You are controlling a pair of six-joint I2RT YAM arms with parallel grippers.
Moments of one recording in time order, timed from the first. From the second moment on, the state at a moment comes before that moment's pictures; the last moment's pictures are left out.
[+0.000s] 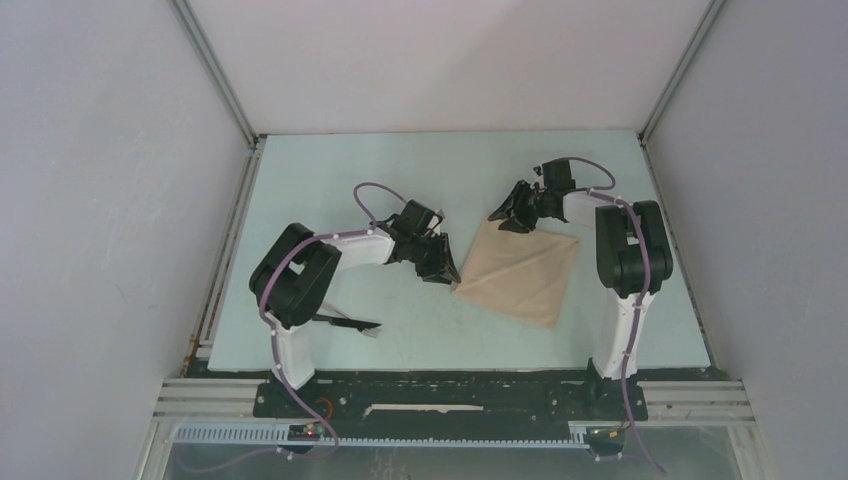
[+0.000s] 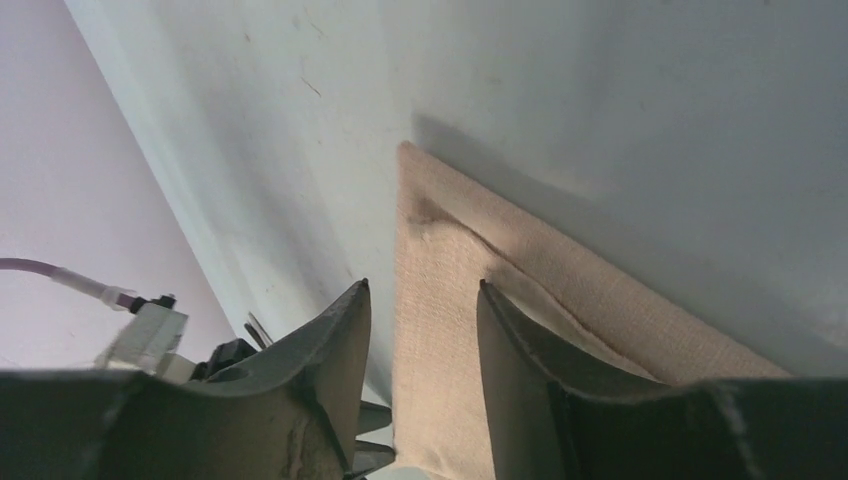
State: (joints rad) left arm -0.63 1.90 1.11 -0.20 0.43 -0.74; right arm 0.13 2.04 1.27 -0.16 -0.58 0.73
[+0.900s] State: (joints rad) left arm -0.64 1.94 1.07 -0.06 0.48 -0.78; right arm 0.16 2.17 1.45 -0.14 -0.60 0.73
